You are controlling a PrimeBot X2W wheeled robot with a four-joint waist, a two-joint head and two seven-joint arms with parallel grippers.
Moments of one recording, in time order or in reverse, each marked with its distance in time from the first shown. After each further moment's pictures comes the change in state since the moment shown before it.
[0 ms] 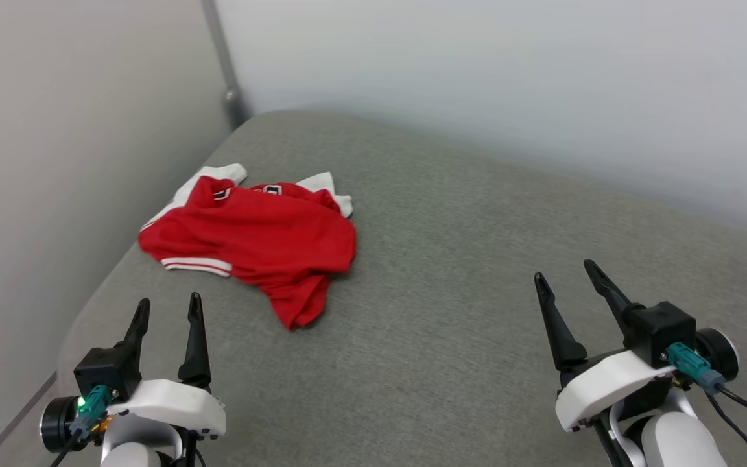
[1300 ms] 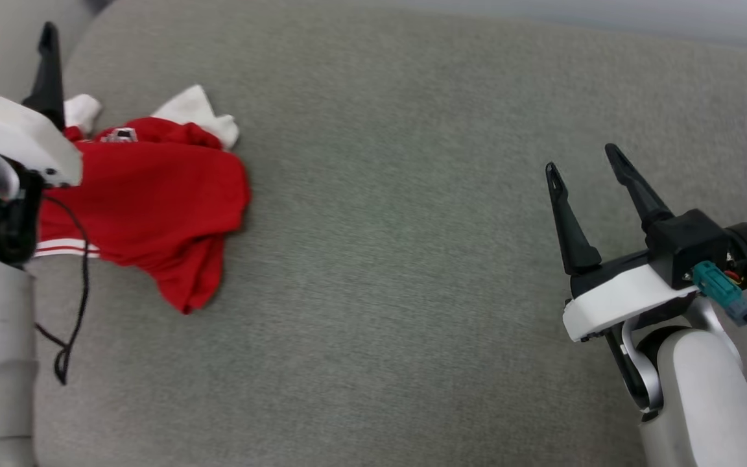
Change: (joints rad) left arm -0.627 0.274 0.002 0.133 -0.134 -0.044 0.309; right arm -0.195 0.001 0.010 -0.107 -0.073 0.000 0.041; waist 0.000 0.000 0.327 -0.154
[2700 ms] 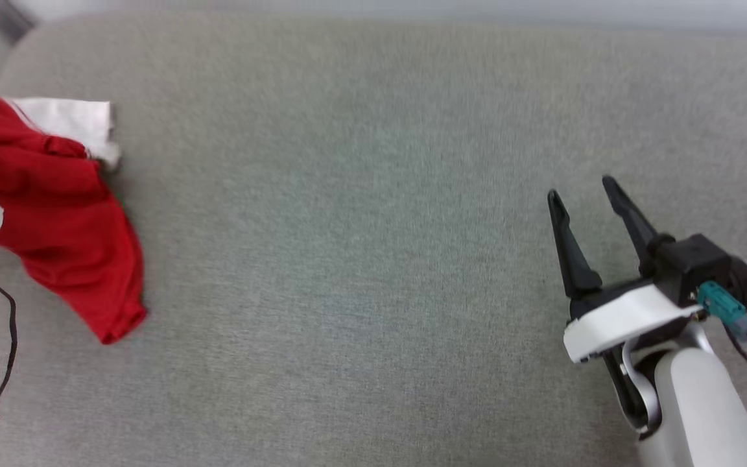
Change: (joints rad) left arm -0.075 0.229 -0.145 0.397 -0.209 0.060 0.186; right arm 0.023 0.000 -0.017 0.090 0.096 0.000 -0.071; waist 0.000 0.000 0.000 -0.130
